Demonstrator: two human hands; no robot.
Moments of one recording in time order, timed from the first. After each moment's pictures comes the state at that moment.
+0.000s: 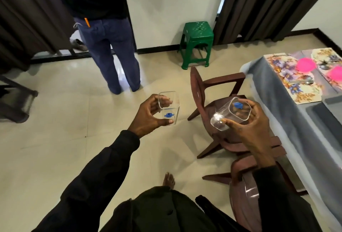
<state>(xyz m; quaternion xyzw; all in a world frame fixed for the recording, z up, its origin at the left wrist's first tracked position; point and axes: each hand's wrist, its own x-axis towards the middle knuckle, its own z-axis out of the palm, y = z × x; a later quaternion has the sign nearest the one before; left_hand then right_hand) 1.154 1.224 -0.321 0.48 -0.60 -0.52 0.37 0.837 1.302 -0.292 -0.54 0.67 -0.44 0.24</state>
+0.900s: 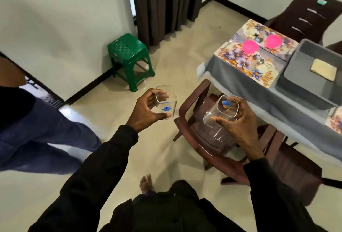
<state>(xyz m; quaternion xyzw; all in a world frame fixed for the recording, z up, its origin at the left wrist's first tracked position) 1.057 0.771 -0.326 0.27 -0.73 -0.60 0.20 0.862 1.020 -0.301 -0.32 0.81 -0.47 0.09</state>
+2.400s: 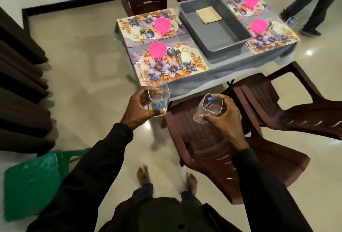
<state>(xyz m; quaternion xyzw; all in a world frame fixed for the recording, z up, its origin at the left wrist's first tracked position) 0.566 0.517 -0.343 -0.13 -0.76 -0.62 -0.15 0.681 0.797 -0.335 0.13 0.87 -0.45 -0.13</state>
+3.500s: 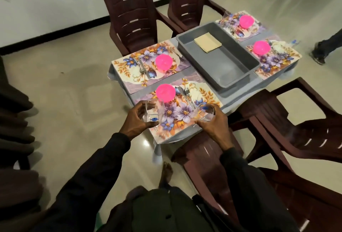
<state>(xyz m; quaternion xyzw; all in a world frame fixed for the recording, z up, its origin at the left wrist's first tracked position) 0.262 0.491 -0.387 -0.17 -0.74 -0.61 -0.24 0.408 0.760 -0.390 0.26 0.84 -0.44 -0.14</state>
